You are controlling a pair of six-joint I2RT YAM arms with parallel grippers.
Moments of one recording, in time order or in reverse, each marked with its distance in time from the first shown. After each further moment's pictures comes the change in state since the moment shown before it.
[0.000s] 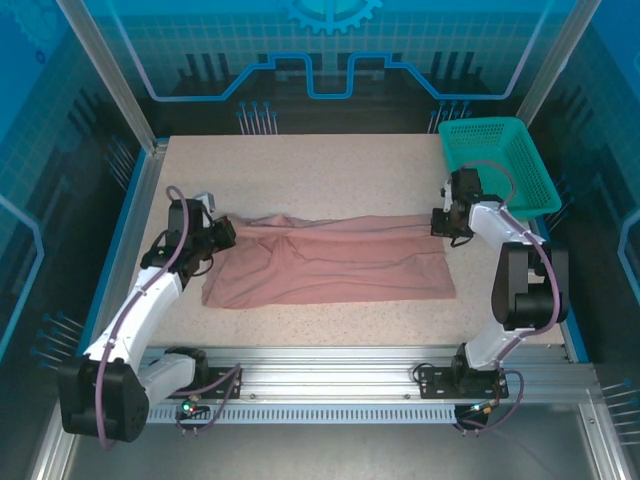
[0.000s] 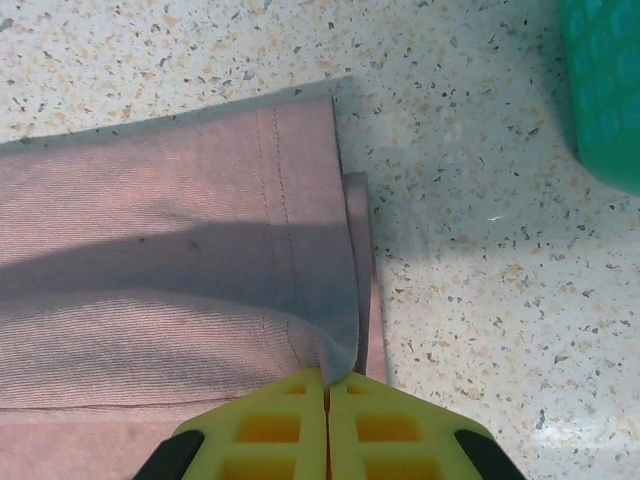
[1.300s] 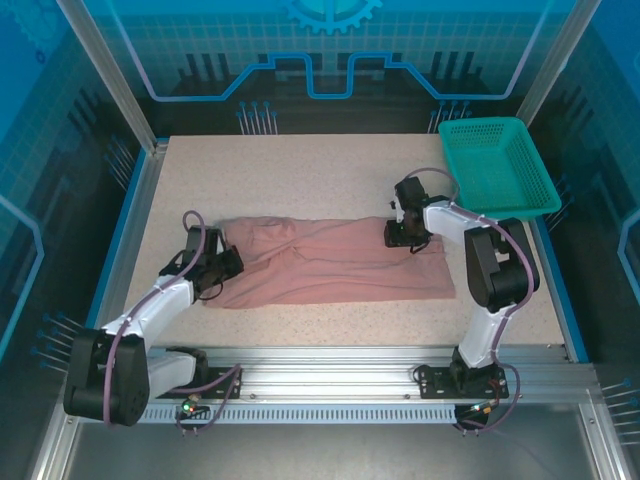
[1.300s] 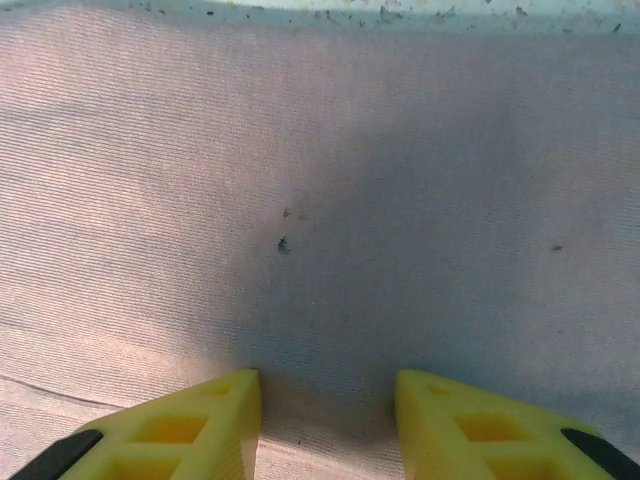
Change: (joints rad) left arm -0.032 0.089 -0.236 0.113 -0.007 -0.095; right arm 0.280 0.180 0.049 0.035 -0.017 0.085
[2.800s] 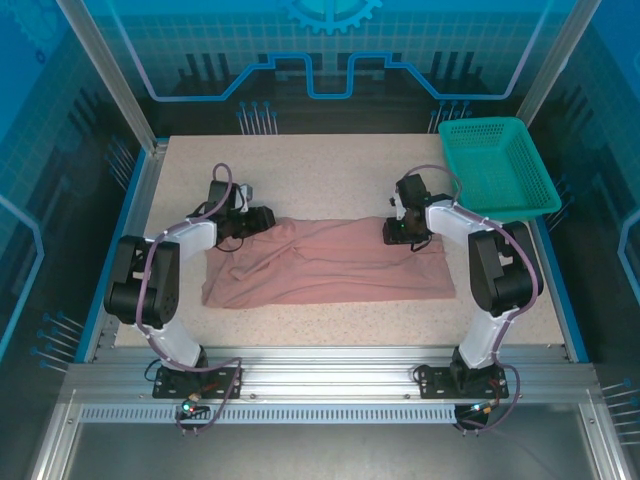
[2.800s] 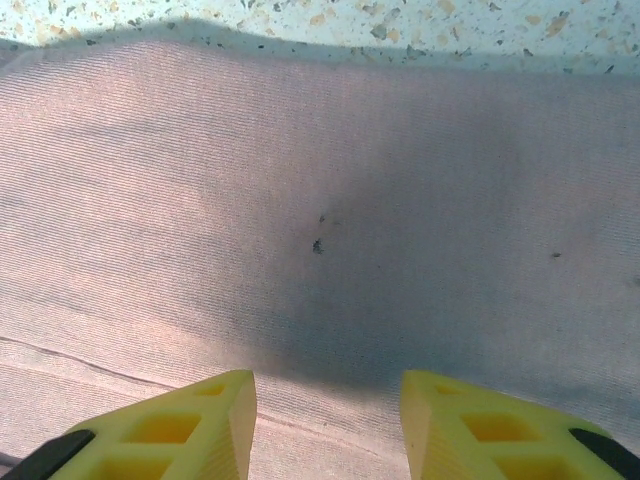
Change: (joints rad) left arm -0.002 0.552 0.425 0.179 0.240 0.098; right arm 0.001 -0.034 0.004 -0.006 -0.026 -0.016
